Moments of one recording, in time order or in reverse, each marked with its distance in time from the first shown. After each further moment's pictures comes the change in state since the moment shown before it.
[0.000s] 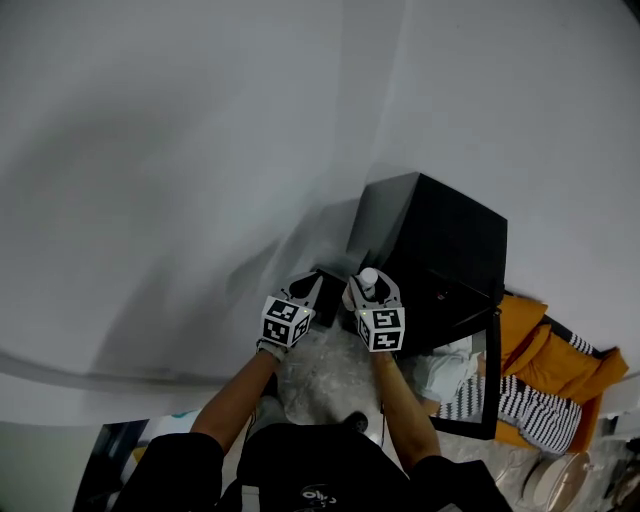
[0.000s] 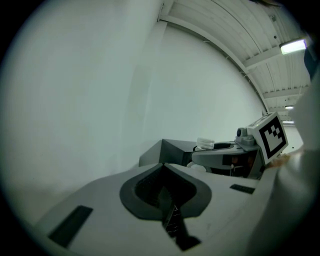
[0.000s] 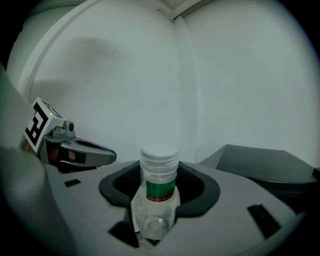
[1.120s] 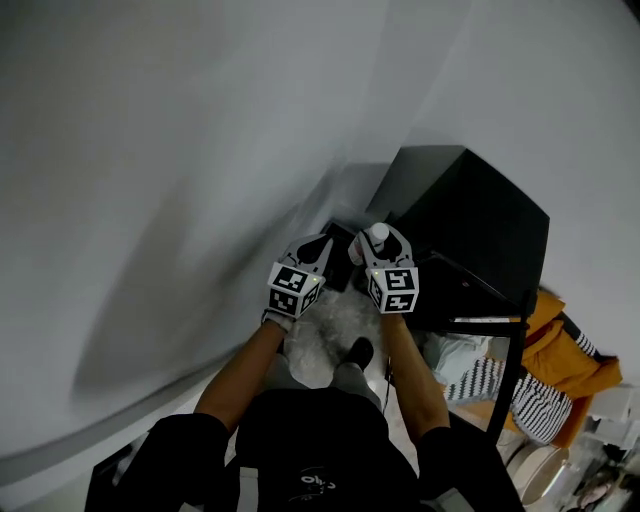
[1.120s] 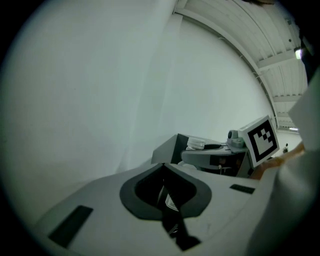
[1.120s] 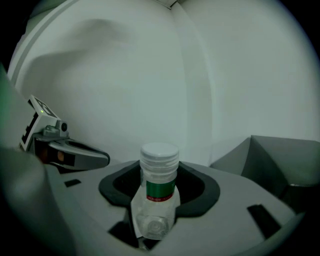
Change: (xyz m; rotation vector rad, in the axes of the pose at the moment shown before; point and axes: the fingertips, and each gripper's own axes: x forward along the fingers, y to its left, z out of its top) left arm 0.052 0.096 -0.016 -0.065 0.034 0.041; right arm 0.137 -0.004 -0.008 0.013 0.029 0.078
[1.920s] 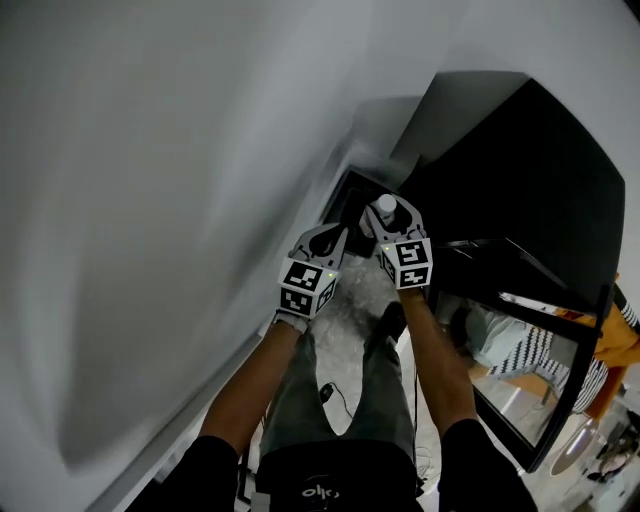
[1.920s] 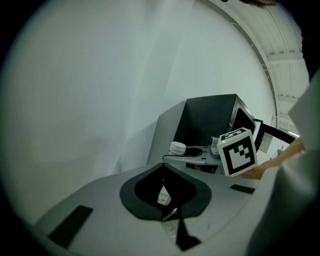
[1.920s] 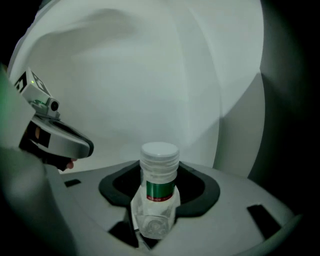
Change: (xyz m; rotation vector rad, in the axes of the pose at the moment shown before) left arm 0.083 0.044 -0.182 -0.069 0.177 -0.033; right arm 0.124 -0.019 -0.213 0.032 0.110 0.059
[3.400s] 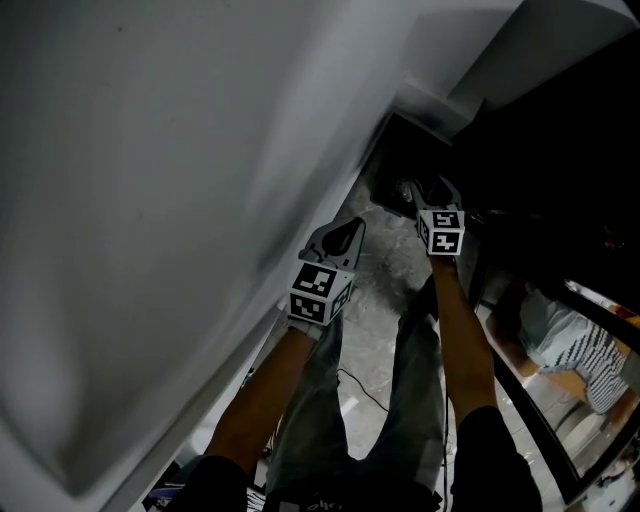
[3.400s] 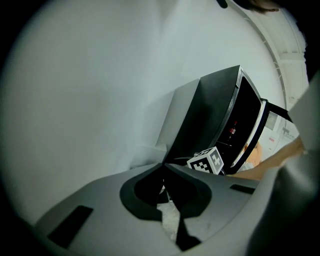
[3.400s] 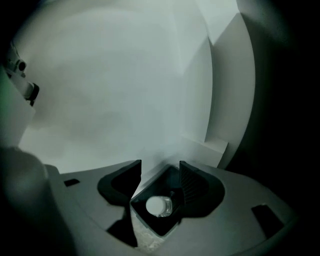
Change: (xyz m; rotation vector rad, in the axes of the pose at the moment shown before) left arm -0.011 0.056 -0.189 -0.094 0.094 0.068; right arm 0.091 -0.007 -0.275 0.089 0.245 -0.108
